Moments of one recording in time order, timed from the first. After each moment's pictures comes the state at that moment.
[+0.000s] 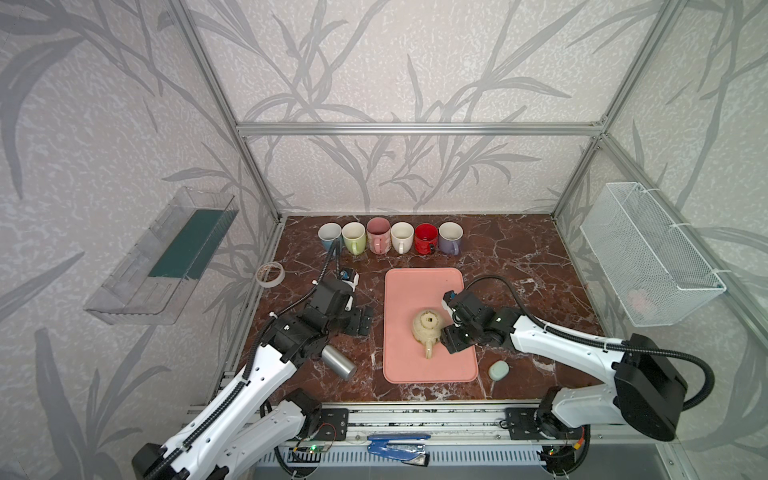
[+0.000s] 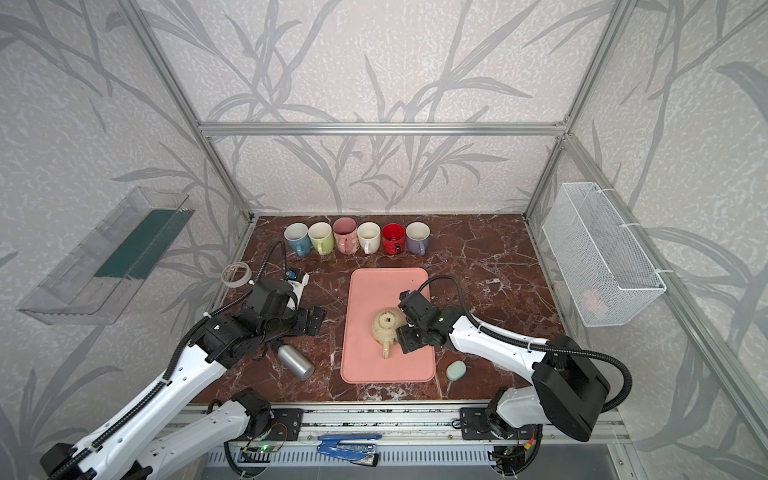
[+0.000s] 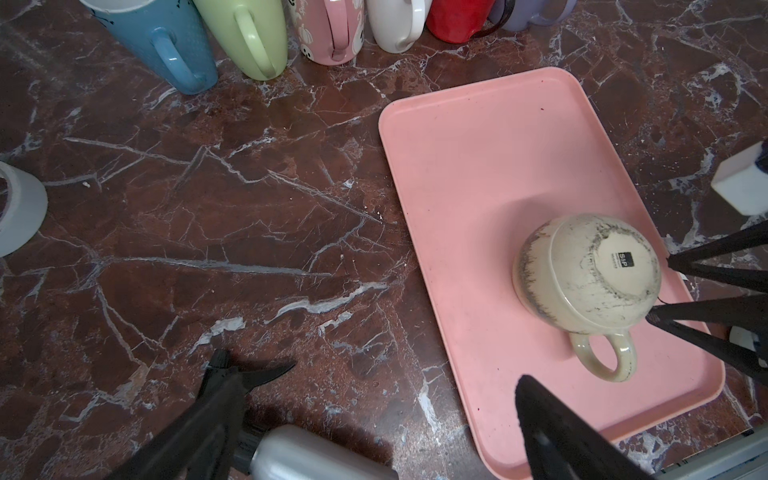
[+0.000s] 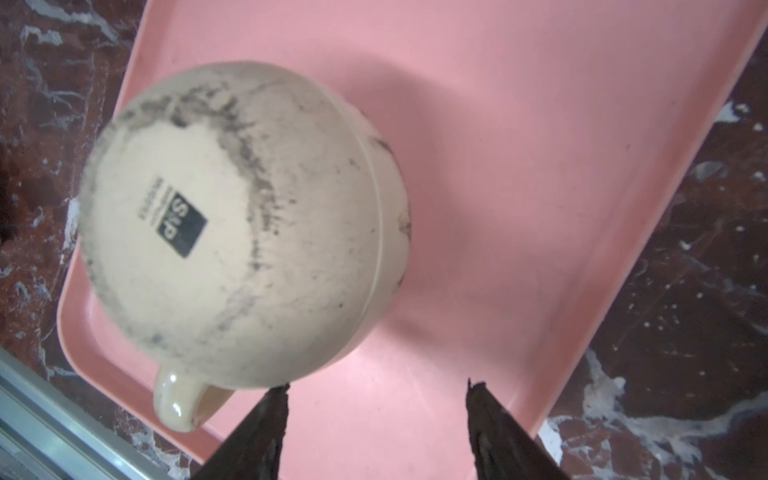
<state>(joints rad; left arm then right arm) -0.56 0.87 0.87 -0.84 -0.14 -0.26 0.80 1.38 0.80 -0.52 -0.01 0.40</state>
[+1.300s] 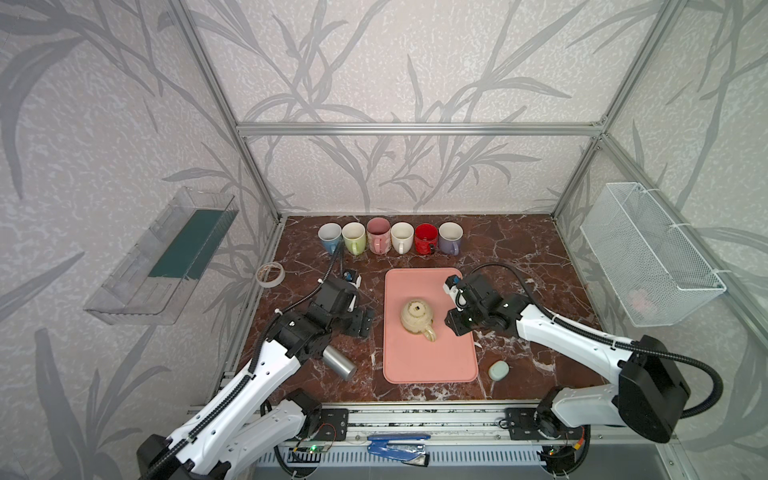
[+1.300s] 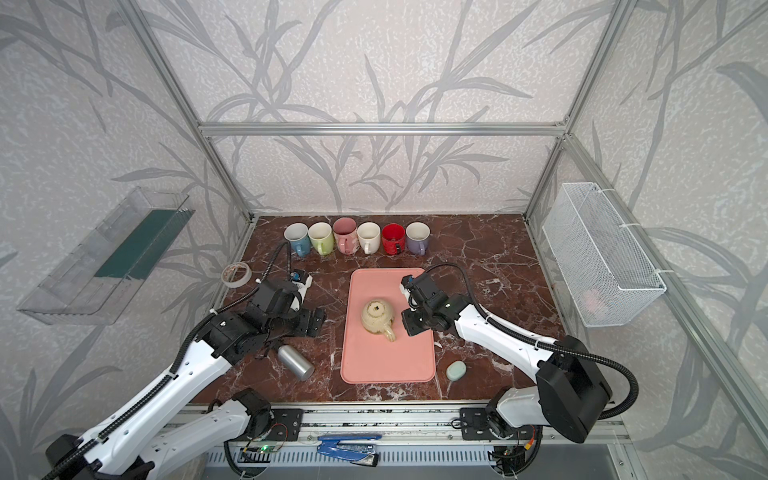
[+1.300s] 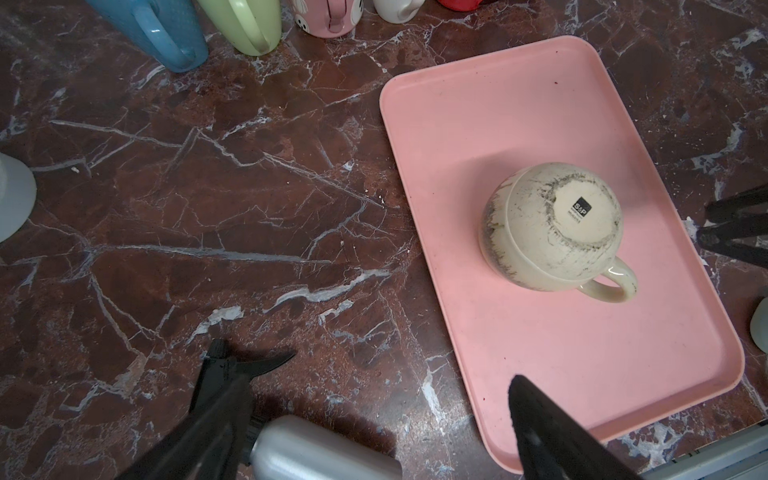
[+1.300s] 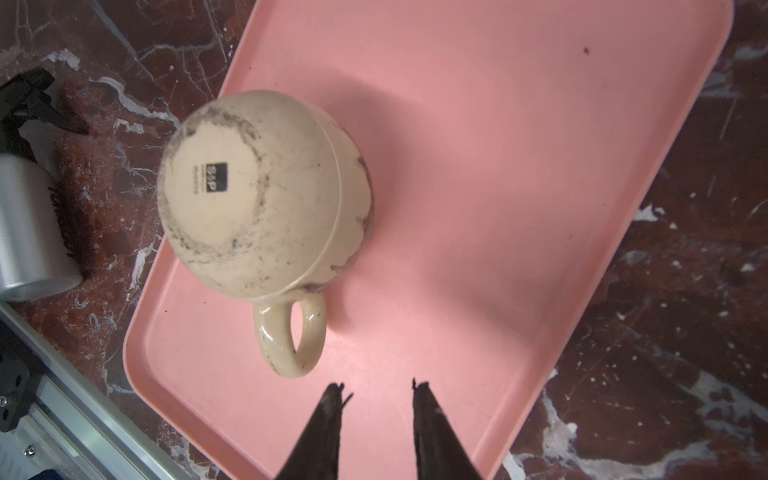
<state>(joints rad) -0.57 0.91 0.87 -0.86 -0.14 -0.27 0.72 1.36 0.85 -0.54 -0.11 0.33</state>
